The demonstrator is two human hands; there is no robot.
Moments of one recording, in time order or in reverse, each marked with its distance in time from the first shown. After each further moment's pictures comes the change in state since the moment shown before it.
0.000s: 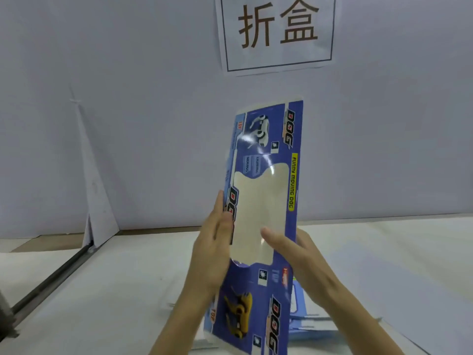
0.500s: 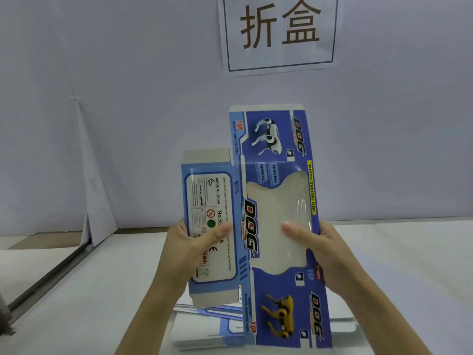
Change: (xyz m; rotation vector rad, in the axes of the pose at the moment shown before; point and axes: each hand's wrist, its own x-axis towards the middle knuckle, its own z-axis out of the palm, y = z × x) left_hand 0.009 -0.005 -0.037 -0.191 0.023 -0.164; right_hand 0.002 -0.006 -0.039 0.213 0.027 0.143
